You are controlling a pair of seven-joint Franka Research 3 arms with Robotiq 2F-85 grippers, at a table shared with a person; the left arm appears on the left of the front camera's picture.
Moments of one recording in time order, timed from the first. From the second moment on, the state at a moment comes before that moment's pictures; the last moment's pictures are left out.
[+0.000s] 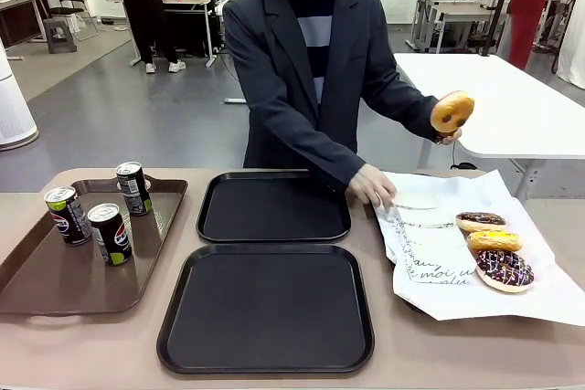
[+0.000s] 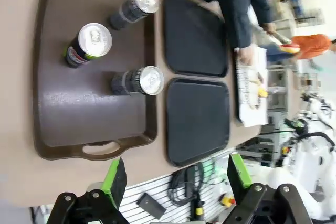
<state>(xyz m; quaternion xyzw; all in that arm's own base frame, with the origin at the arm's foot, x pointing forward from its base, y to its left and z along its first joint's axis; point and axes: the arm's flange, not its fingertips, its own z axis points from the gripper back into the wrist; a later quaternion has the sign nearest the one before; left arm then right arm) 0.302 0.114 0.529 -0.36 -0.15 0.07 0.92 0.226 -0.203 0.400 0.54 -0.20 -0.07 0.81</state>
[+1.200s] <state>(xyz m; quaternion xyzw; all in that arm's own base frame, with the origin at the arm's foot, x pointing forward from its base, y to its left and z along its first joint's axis) 0.370 -0.051 0.478 -0.03 -0.10 0.04 0.99 0.226 -0.203 0.401 0.54 -0.20 -0.07 0.81</state>
